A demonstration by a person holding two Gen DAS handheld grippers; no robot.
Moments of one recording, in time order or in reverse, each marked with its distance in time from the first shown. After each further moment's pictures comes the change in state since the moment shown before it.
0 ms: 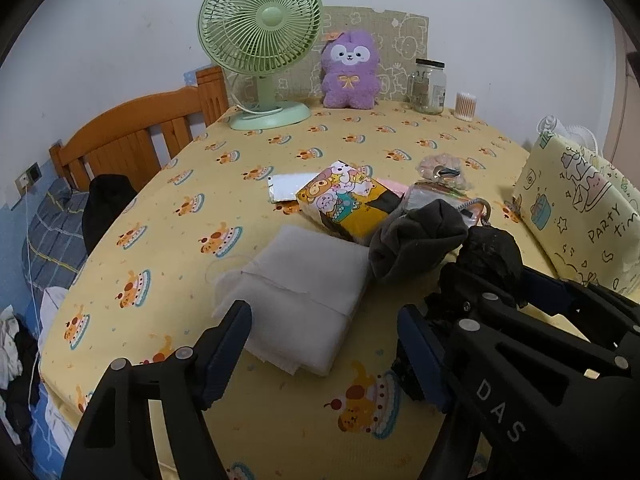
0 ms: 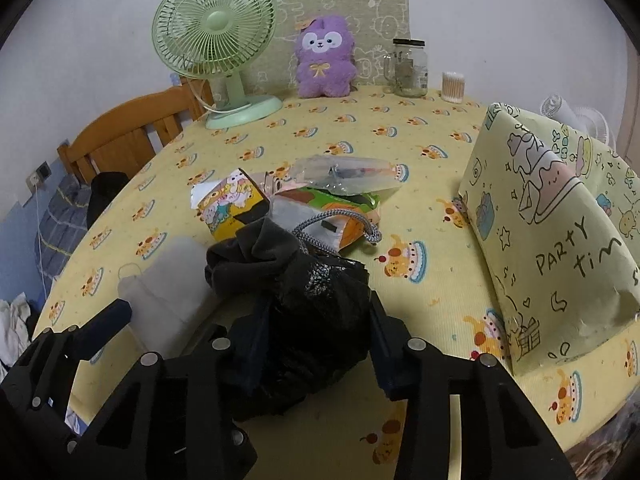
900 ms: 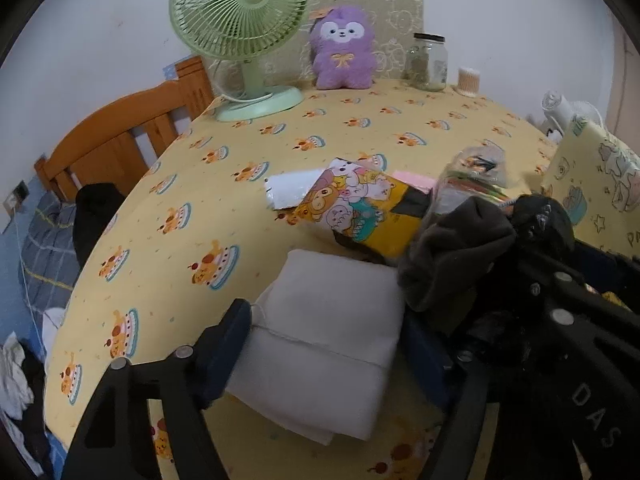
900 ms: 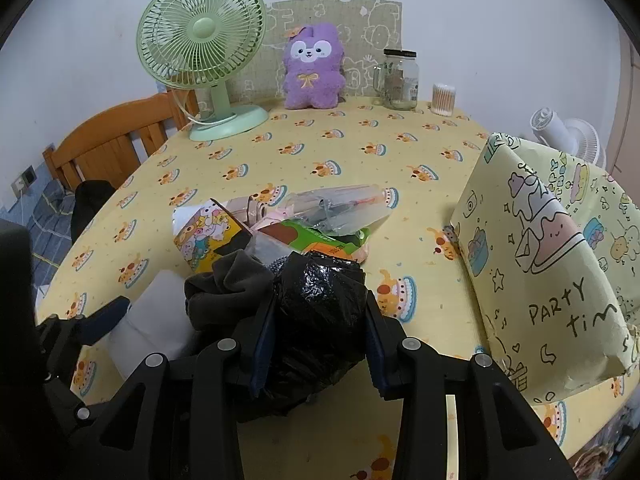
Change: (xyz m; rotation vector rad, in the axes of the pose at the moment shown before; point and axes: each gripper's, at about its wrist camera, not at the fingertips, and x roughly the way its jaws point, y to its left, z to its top) left arm 0.040 0.014 0.023 0.058 0.077 -0.016; right arm 0.007 0.001 0.022 -0.002 -0.017 -0.064
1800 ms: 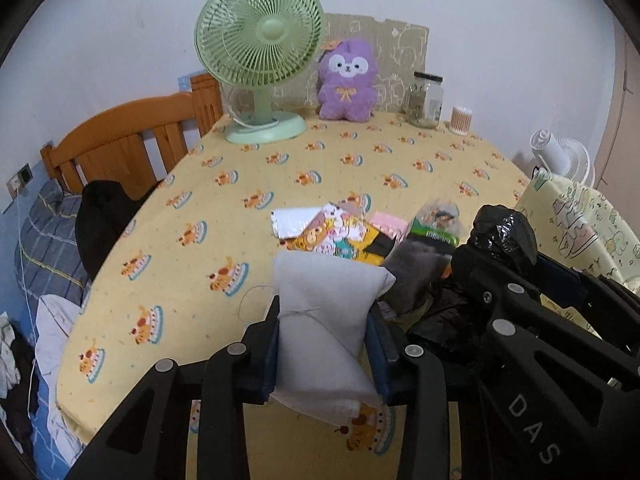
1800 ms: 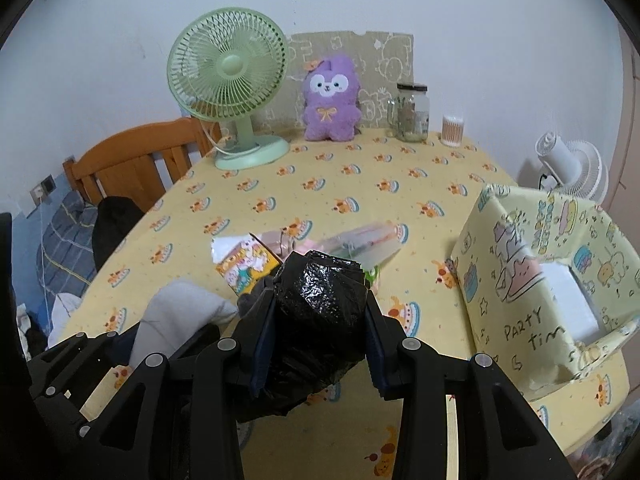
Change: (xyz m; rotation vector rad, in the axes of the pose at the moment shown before) left arm -0.056 0.000 0.010 -0.066 -0.070 -0.031; right arm -0.046 0.012 0.014 -0.022 -0.090 0.050
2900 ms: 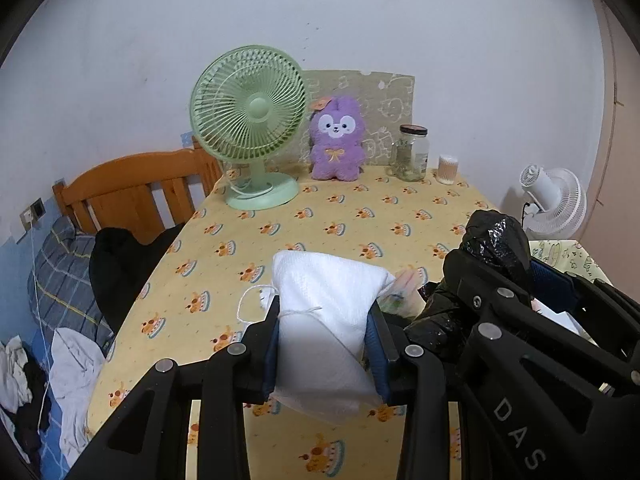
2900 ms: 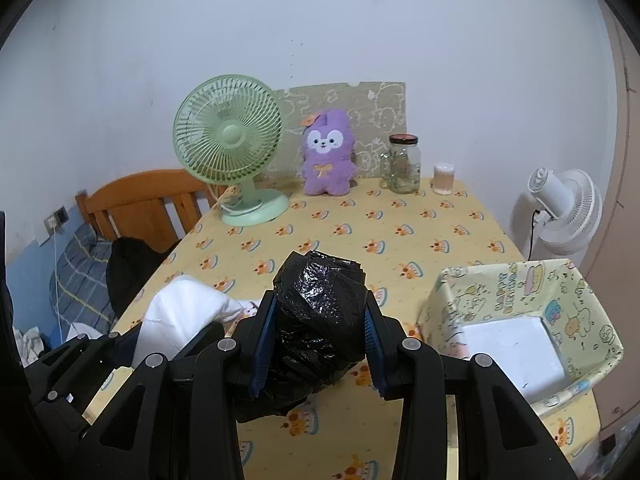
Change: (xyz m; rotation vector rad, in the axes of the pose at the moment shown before) left arm -0.050 -0.040 0.044 0.027 -0.132 0.029; right arm -0.052 -0.030 0.046 0.021 -0.116 0.033
